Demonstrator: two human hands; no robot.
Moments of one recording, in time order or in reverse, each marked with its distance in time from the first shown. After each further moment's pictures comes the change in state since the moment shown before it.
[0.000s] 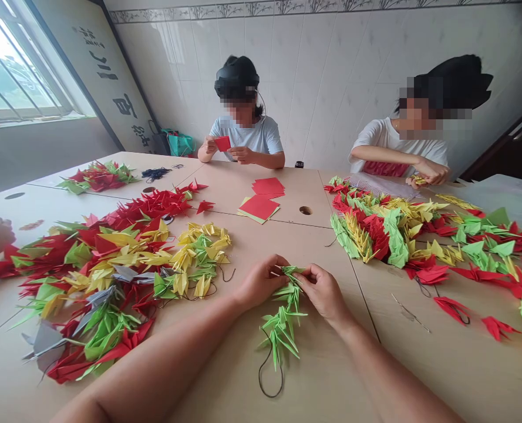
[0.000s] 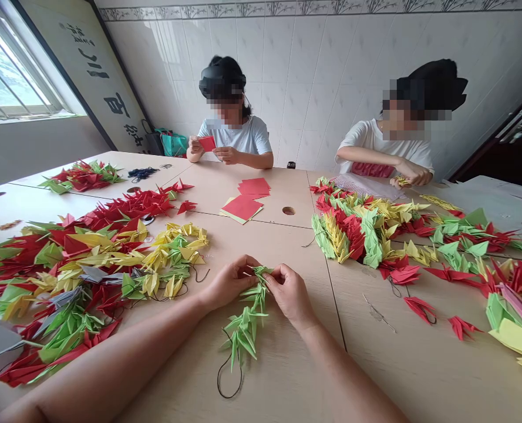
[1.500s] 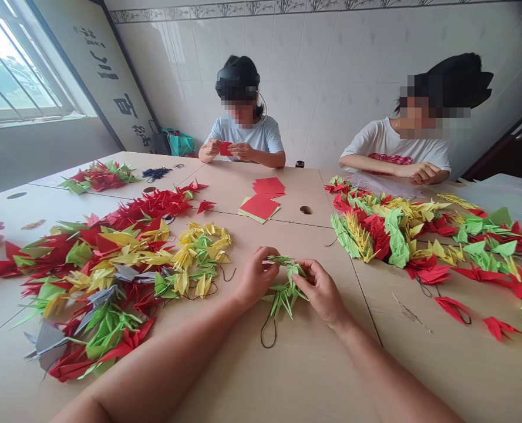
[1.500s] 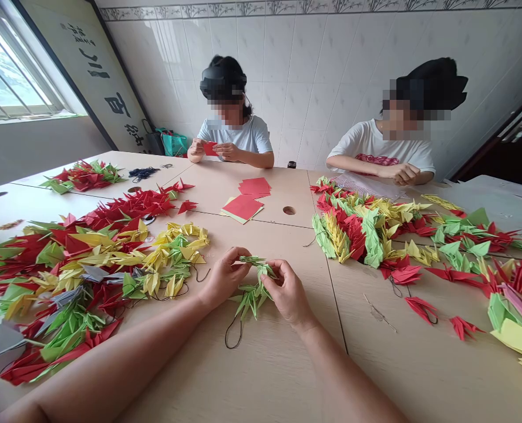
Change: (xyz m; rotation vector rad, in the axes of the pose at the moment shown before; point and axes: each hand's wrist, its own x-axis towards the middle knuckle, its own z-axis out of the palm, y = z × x) left_hand 0.002 0.011 0.001 0.175 0.381 0.160; right_hand -0.005 -0.005 0.006 0.215 -0.043 0.023
